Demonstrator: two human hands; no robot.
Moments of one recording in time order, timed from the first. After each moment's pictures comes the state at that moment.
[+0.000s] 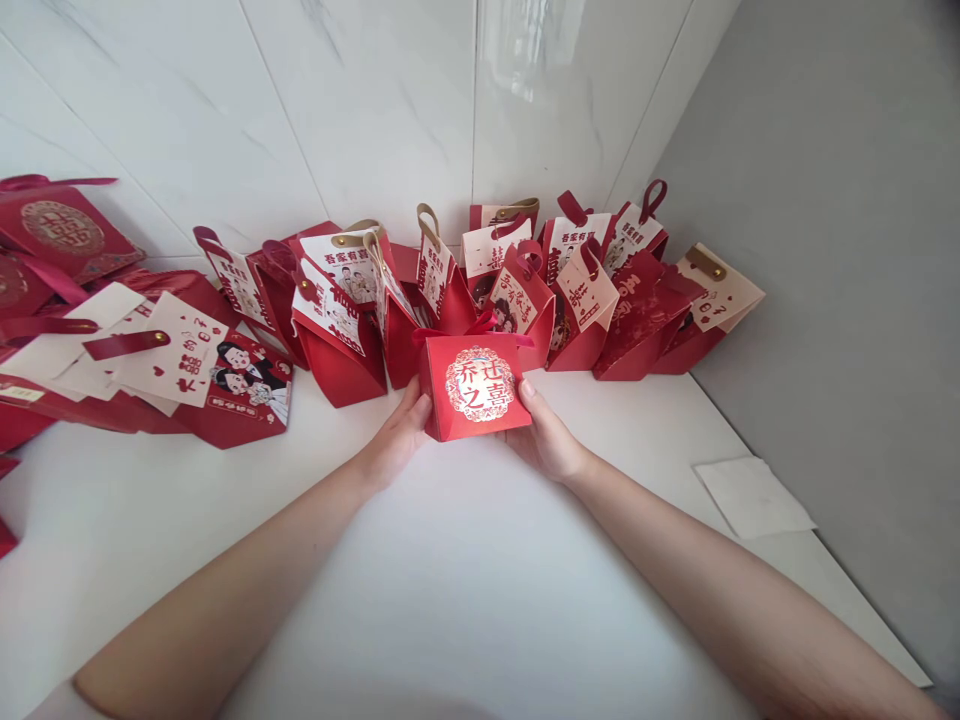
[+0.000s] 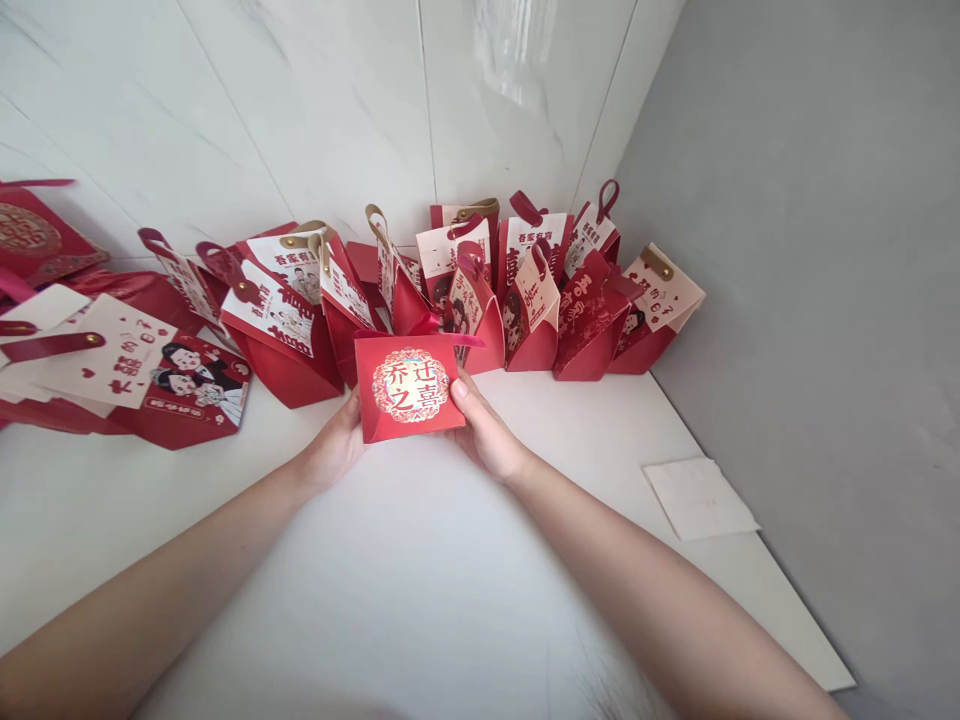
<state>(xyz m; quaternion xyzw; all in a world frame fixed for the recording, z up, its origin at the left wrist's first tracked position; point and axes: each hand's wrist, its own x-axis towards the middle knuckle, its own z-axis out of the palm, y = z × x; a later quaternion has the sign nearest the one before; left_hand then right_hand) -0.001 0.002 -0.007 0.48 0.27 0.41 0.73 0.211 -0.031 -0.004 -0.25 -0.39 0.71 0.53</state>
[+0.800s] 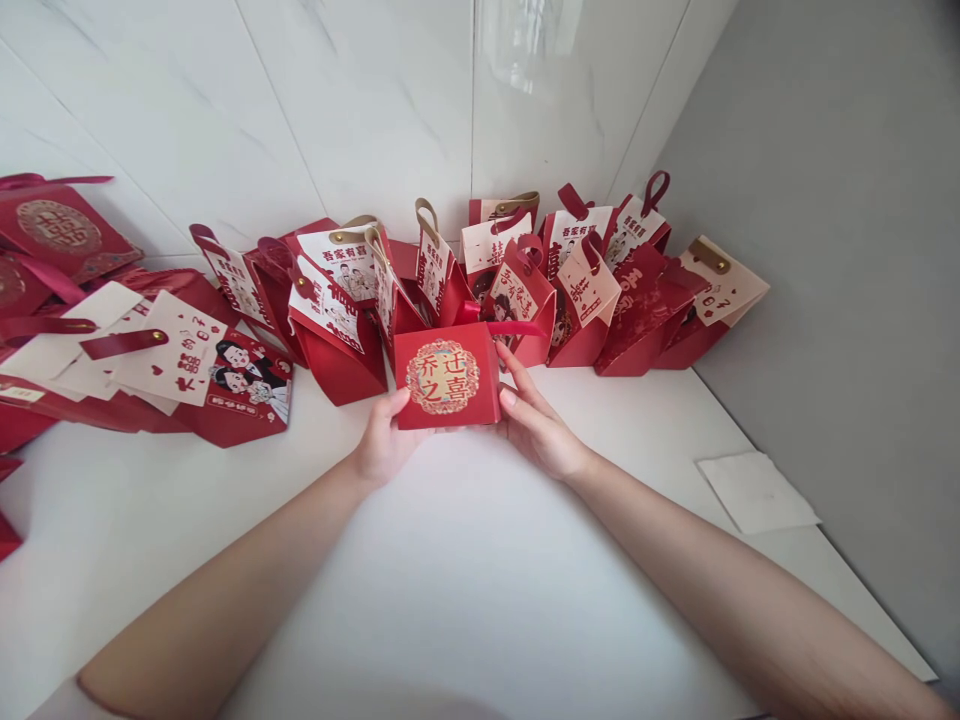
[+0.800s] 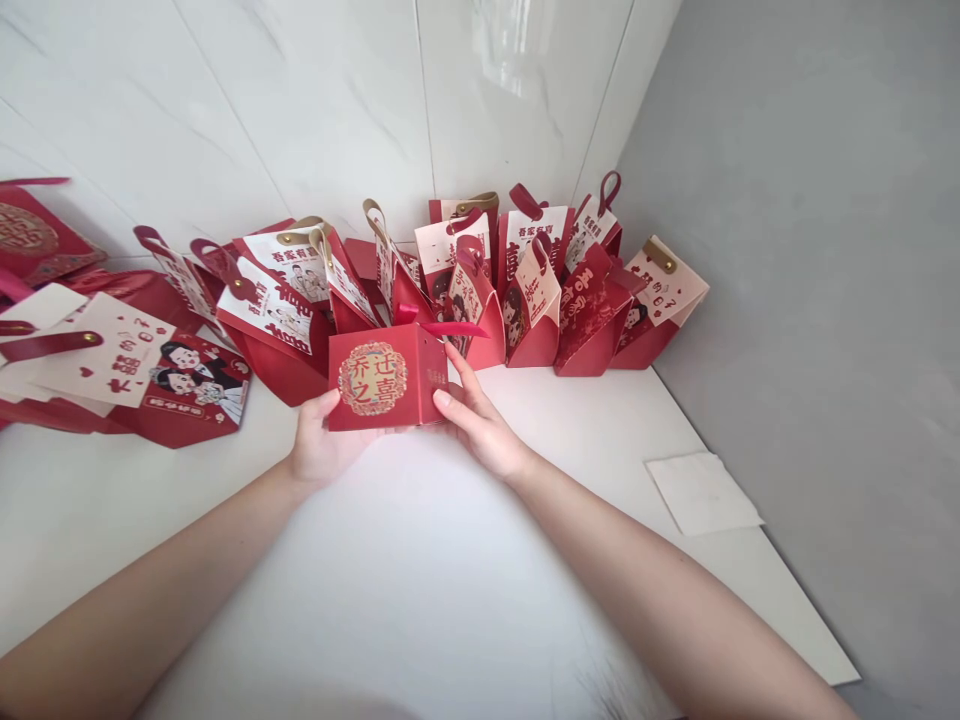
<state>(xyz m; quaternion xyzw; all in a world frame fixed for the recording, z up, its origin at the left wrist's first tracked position) 0.005 -0.006 0.012 0.40 0.24 0.44 0.77 0.211 -0.035 0.004 -0.27 -0.41 0.69 0.53</state>
